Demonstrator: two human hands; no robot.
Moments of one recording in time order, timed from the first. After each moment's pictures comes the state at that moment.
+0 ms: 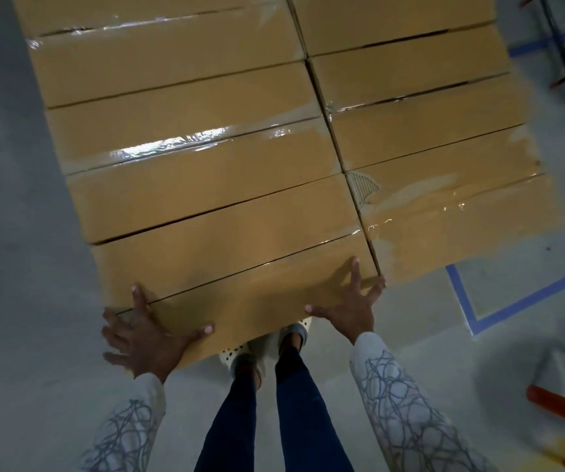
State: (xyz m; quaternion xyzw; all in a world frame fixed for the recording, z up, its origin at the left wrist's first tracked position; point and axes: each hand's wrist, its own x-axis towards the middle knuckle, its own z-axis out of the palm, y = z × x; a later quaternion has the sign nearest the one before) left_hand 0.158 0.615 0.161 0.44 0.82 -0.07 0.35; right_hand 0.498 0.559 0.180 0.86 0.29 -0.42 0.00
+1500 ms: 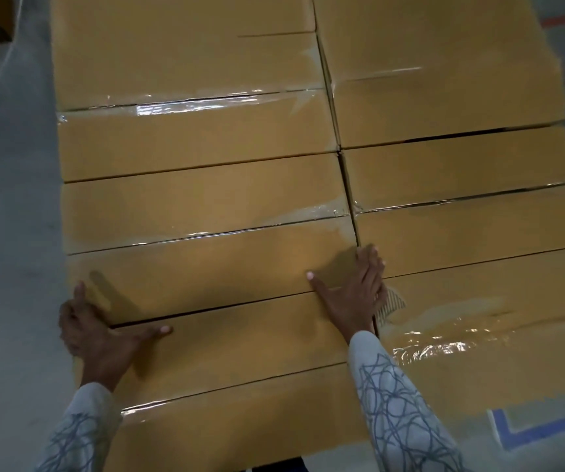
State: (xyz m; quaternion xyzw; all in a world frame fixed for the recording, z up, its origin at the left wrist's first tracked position) left_hand 0.168 0.794 0.149 0.40 0.86 0.14 0.29; right_hand 0.550 0.795 0.137 0.87 0.37 -0.31 -0.11
